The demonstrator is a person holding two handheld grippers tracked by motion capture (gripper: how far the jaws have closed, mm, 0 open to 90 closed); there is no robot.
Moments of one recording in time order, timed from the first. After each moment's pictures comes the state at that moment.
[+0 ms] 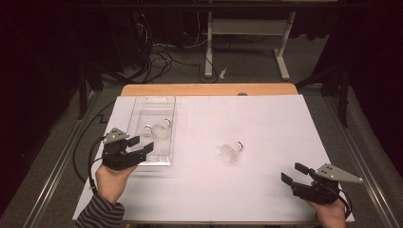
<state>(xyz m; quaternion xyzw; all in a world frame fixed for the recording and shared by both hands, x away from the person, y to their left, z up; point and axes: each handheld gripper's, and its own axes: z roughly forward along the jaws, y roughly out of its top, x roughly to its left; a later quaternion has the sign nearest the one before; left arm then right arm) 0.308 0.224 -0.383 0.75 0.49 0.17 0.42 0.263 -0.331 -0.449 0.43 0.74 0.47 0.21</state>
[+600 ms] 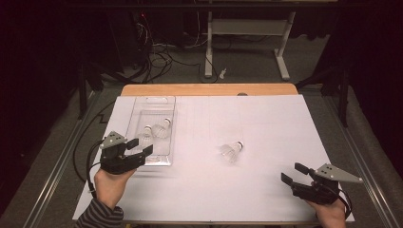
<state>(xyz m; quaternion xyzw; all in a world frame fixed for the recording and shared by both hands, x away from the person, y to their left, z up) 0.297 0.225 -0.386 0.74 0.48 0.17 0.43 0.263 -0.331 -0.449 0.43 0.74 0.47 0.21</state>
